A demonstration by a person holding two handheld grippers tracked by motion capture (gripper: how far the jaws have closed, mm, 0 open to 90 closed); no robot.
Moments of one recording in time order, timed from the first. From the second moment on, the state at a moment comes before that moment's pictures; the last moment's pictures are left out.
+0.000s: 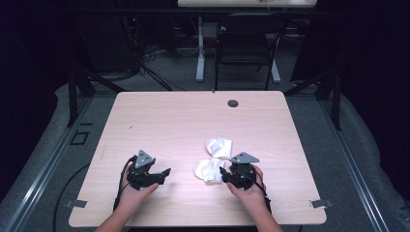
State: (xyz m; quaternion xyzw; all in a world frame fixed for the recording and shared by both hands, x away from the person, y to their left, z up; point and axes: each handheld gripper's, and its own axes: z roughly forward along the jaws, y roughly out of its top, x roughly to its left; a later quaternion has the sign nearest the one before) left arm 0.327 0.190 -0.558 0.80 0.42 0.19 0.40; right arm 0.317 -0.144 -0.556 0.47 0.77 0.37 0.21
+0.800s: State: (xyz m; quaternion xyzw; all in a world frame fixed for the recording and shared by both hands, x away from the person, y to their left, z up) left arm 0.317 0.188 -0.558 0.80 0.40 0.20 0.41; right arm 0.340 -0.119 -0.566 0.46 0.80 0.35 0.17
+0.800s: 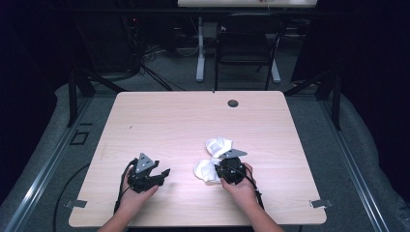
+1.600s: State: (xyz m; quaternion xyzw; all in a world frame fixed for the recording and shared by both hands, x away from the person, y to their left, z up) left arm 0.311 0.176 -0.561 0.81 0.39 0.19 0.40; right arm 0.328 -0.092 -0.574 0.40 0.84 0.34 0.15
